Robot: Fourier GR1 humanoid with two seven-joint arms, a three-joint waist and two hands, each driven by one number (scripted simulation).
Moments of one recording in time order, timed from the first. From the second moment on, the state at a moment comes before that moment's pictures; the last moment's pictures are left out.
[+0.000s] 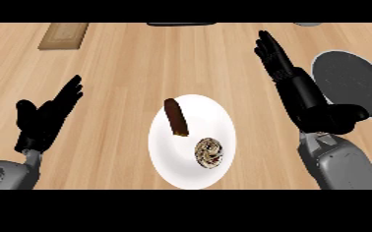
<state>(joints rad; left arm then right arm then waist) -0.14 0.58 -0.25 -1.39 0.36 0.12 0.09 -0.36 -0.31 0.25 -1.69 -0.17 -0.10 0.11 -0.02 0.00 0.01</state>
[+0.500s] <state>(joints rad) -0.26 0.49 -0.20 -1.44 0.34 0.22 0.02 -0.45 -0.28 0.46 -1.42 -0.12 0.21 -0.17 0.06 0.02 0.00</state>
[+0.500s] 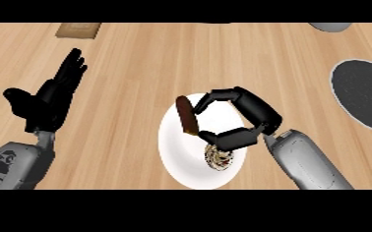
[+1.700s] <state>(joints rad) -0.23 0.41 -0.15 -1.43 0.26 0.27 0.01 -0.86 -0.44 0.39 -1.33 0.26 0.41 -0.23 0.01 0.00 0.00</state>
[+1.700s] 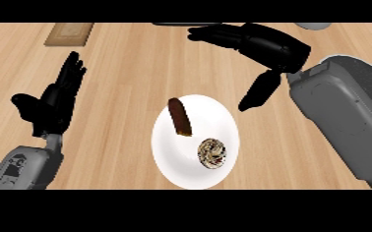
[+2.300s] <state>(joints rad) -0.24 0.37 -0.10 -1.43 0.22 0.24 0.03 -0.85 -0.26 0.41 -1.41 0.30 0.56 -0.09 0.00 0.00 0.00</state>
